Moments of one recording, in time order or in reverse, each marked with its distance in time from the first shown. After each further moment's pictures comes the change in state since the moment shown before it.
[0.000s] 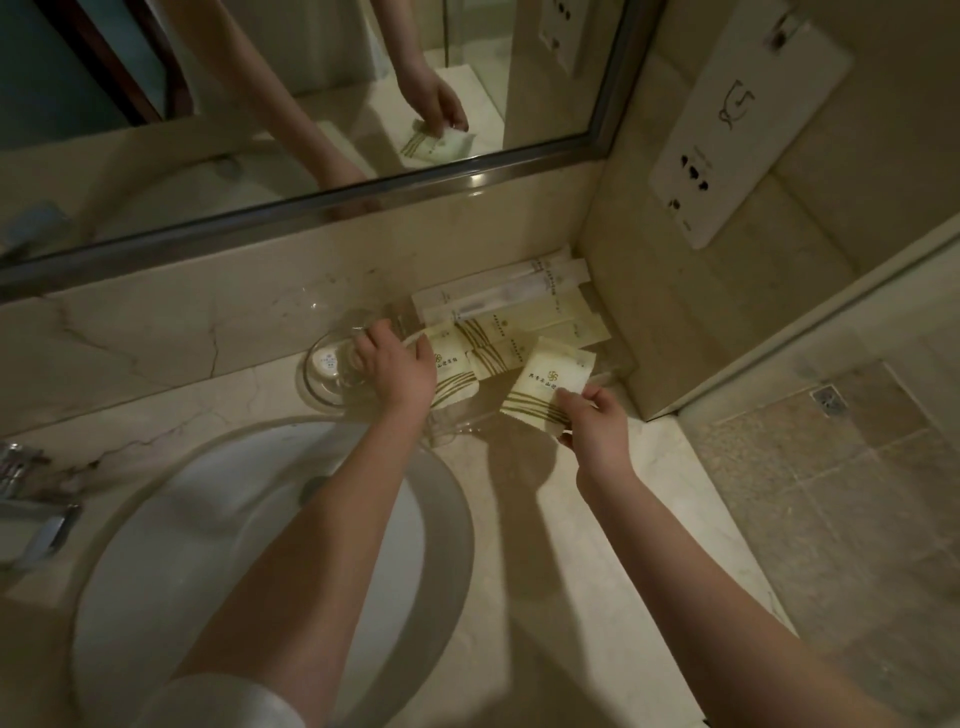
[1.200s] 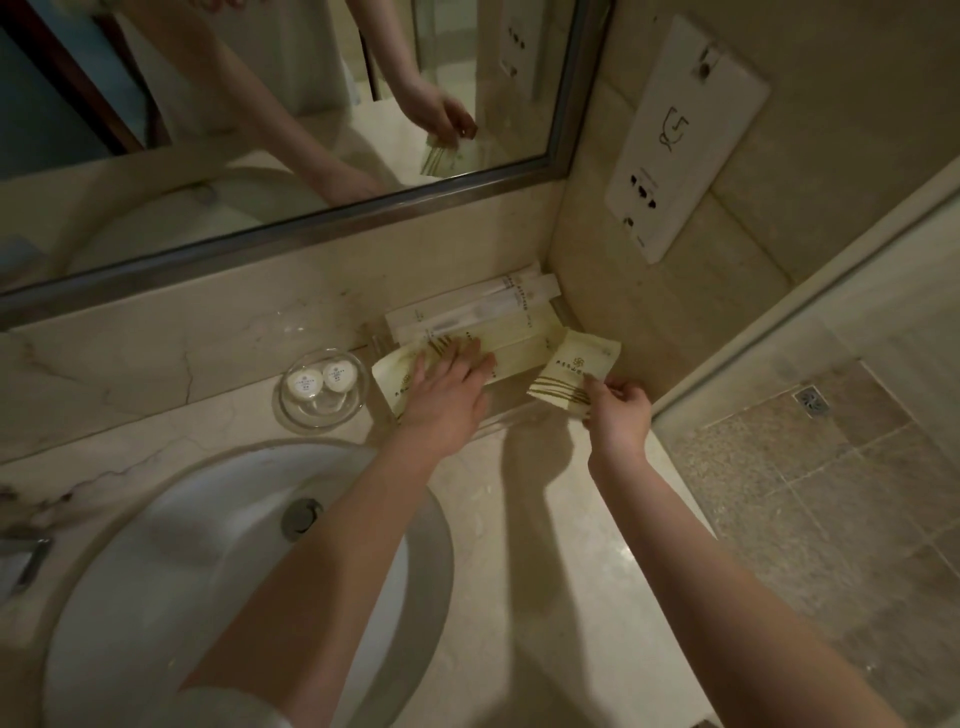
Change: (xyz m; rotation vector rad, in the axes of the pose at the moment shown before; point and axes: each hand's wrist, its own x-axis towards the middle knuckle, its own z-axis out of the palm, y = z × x) left_hand -0.035 0.025 0.019 0.698 -0.506 0.756; right_hand 0.046 -0.014 -0.028 0.024 0.280 -0.062
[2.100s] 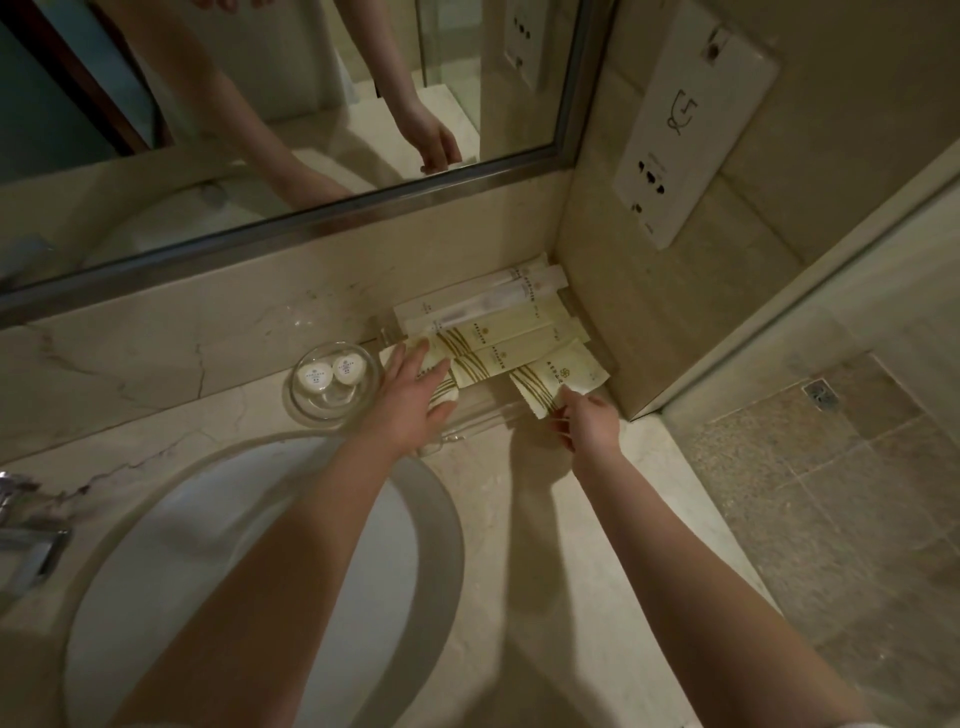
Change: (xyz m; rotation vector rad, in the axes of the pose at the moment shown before) left_hand -0.023 -0.052 0.007 -0.220 -0.007 -0.095; right_hand -0.009 0.025 0.015 -0.095 -0.173 0.207
